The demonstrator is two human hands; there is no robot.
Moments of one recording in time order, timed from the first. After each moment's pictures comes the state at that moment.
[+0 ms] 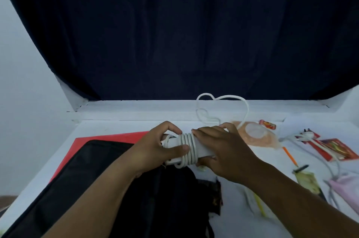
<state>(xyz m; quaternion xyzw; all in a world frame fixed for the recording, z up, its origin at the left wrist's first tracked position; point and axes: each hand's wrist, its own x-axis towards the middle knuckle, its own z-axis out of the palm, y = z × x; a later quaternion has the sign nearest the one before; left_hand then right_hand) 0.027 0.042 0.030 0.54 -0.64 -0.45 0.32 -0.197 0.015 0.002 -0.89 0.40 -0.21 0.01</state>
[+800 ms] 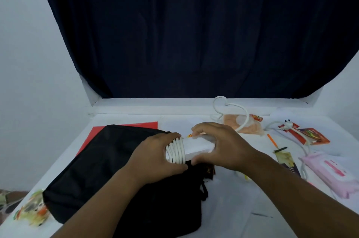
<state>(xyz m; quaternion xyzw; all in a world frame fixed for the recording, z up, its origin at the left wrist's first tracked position) 0.022 0.159 0.011 0.55 -0.78 -0.12 0.26 -0.211 0.120 0.031 -0.85 0.41 -0.26 0.19</state>
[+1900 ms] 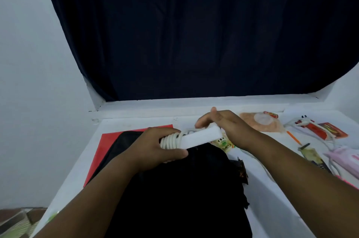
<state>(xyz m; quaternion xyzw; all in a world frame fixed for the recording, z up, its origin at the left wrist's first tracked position) 0.147 0.113 0.029 0.46 -0.76 -0.36 0.29 -0.104 0.075 0.041 -0.74 0.43 -0.32 0.39</state>
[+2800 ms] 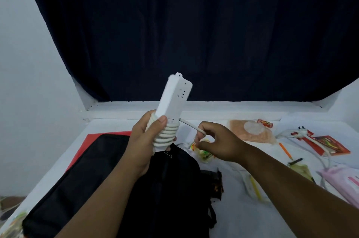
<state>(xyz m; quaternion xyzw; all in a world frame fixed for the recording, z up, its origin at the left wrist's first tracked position) 0.034 0.093 0.028 0.42 -0.49 -0.48 0.59 -0.189 0.023 -0.002 -0.80 0.38 -0.31 0.34</state>
